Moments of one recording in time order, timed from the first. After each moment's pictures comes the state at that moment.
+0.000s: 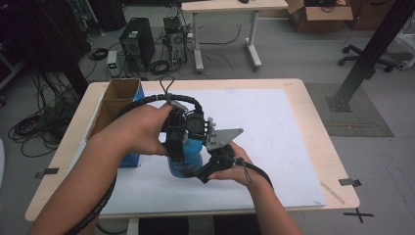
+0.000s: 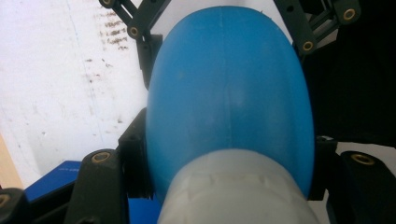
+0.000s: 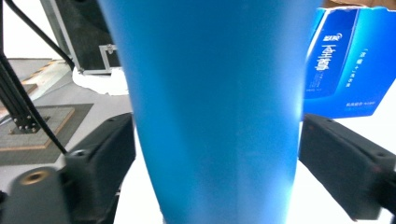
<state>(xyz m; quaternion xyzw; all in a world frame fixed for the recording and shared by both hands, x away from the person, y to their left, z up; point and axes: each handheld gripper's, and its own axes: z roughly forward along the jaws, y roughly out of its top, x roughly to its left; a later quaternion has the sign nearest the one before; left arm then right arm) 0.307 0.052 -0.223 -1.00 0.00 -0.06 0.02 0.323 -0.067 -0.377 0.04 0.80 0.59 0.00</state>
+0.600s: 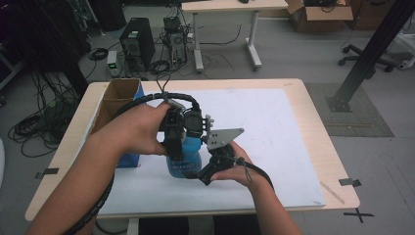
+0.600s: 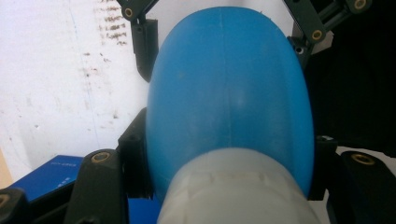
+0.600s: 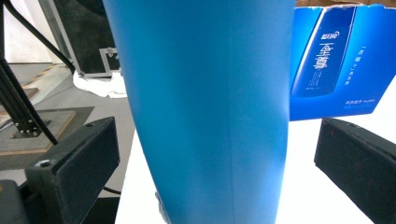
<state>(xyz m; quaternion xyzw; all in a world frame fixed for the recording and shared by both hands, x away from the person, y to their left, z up) 0.307 0.057 -0.219 -1.00 -0.02 -0.05 0.01 0.323 -0.069 -0.379 0.05 0.80 0.60 0.00</state>
